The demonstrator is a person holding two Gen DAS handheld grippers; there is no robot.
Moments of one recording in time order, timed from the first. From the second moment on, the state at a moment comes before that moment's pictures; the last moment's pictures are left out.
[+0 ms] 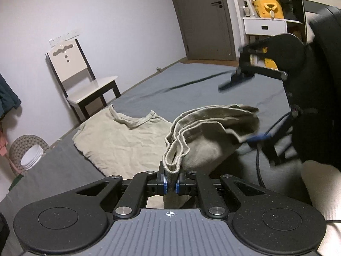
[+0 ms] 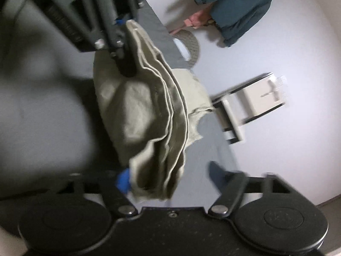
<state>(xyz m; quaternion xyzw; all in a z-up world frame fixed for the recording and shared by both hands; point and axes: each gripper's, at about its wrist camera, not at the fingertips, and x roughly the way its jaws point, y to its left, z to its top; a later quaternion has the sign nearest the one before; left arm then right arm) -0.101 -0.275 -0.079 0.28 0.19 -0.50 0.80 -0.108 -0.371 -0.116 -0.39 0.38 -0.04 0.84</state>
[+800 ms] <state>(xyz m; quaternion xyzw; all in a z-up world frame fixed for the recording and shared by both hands) -0.136 -0.171 -0.046 0.32 0.16 -0.69 0.63 -0.190 -0.349 -0.061 -0.25 0.43 0.21 0.84</state>
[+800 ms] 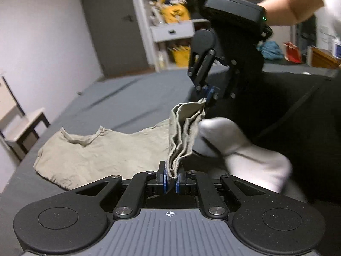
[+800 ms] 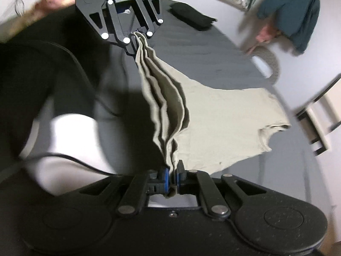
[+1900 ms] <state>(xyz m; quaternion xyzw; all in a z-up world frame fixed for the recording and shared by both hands) 0.043 -0.255 -0.148 0.15 0.43 -0.47 0.75 -0.052 -0.482 -0.136 0.10 0.48 0.02 0.87</state>
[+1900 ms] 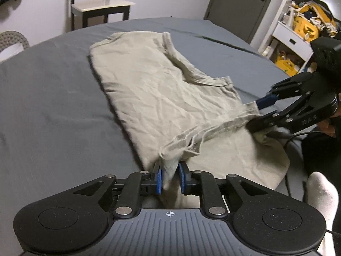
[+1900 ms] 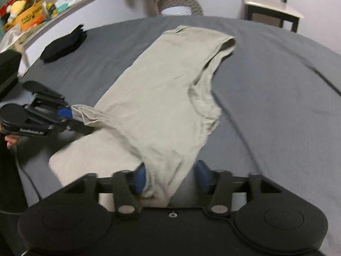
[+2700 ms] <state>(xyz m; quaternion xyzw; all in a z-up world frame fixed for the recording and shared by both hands) -0.018 -0.275 -0.153 0.21 0.36 -0.51 0.76 -0.059 -0.465 -0.114 0.10 0.51 0.03 0.86</state>
